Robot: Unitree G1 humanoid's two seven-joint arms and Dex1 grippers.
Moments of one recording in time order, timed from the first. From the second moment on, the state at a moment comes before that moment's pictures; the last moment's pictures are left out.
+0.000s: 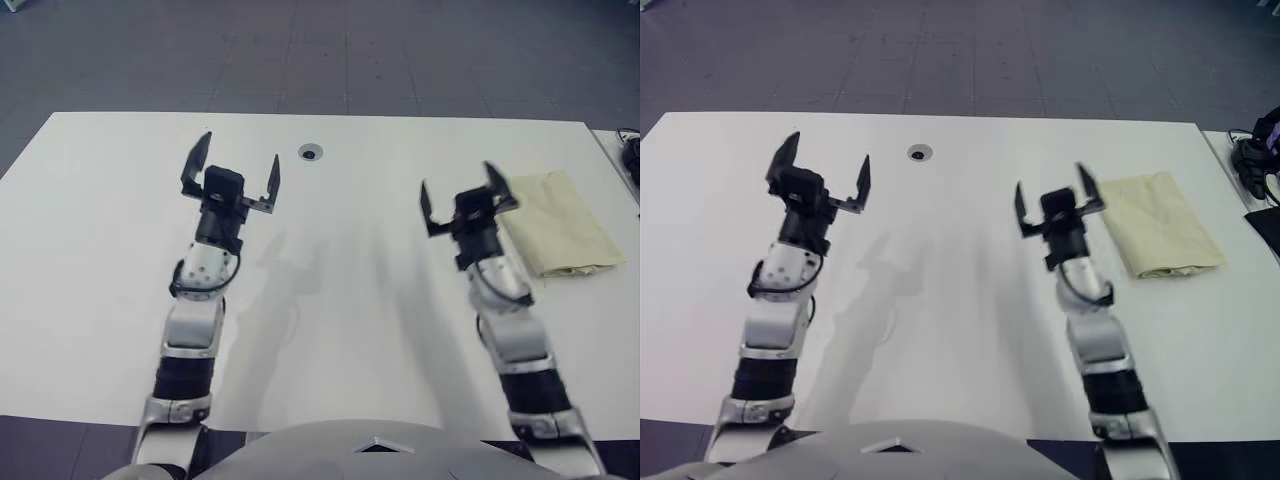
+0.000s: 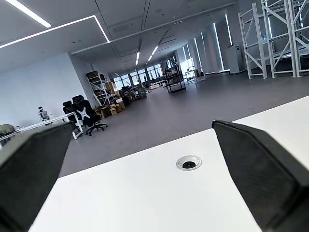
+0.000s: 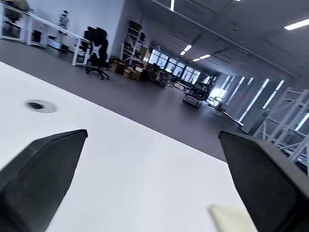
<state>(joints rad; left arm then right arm) -0.09 0.15 -0.05 -0.18 0.13 -0.08 -0.05 0.00 -0.33 0.13 -0.19 -0.09 0.02 -0.06</state>
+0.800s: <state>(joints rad) -0.01 0.08 -0.17 -0.07 0.27 -0.24 0.06 0.03 -0.29 -0.03 -0.10 -0.08 -0.07 0.03</state>
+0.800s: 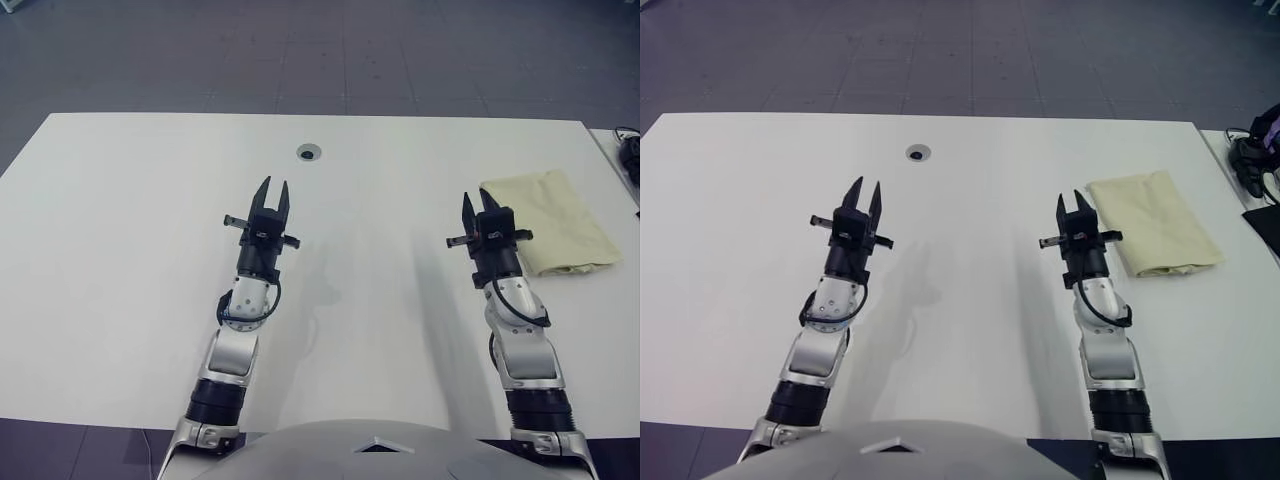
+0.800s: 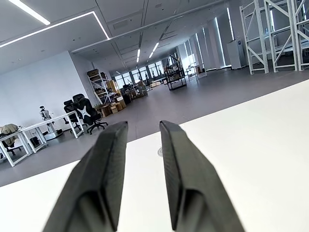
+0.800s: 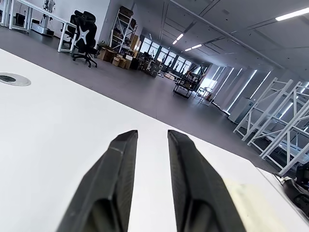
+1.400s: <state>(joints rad) -0.02 0.17 -0.06 -0.05 0.19 -0.27 -0.02 0.06 -0.17 0.01 -0.07 -0.18 -0.13 -0.05</state>
